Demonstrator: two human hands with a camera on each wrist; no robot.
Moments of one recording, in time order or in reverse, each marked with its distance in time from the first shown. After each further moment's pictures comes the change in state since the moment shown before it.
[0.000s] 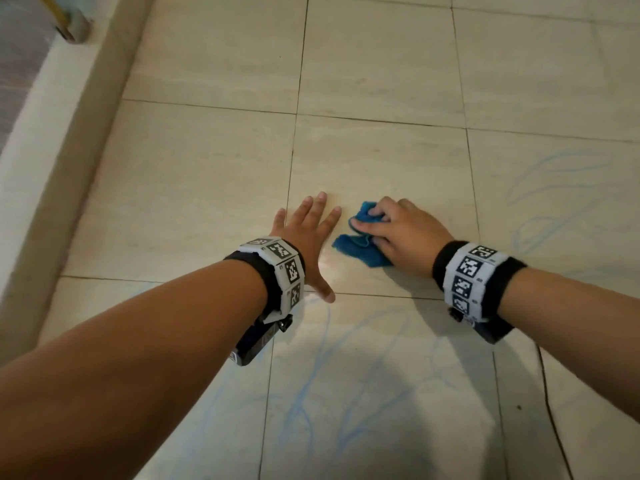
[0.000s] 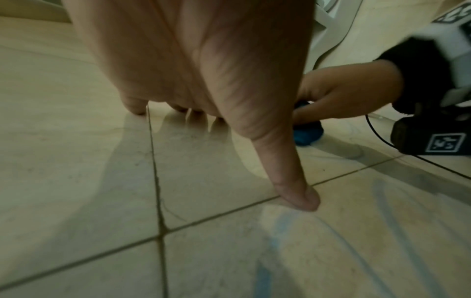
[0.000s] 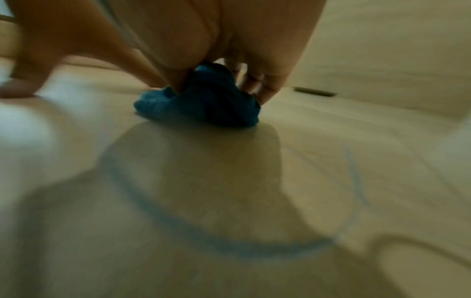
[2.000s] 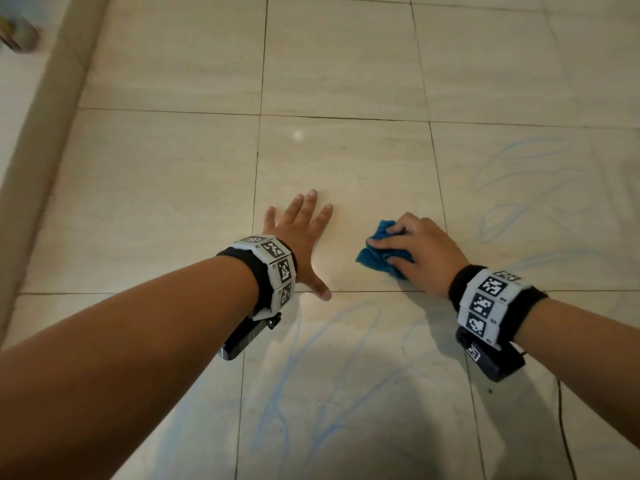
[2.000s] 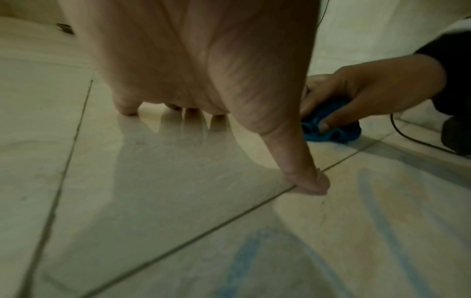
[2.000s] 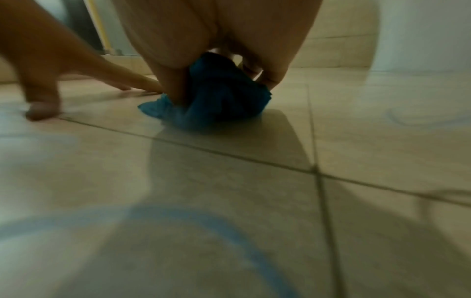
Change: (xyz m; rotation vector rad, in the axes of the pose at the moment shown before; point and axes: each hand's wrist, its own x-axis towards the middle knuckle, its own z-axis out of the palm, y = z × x) left_hand 0.012 0.030 -0.009 0.001 0.006 0.013; right_hand -0.068 0.035 0.004 0.296 0.054 0.166
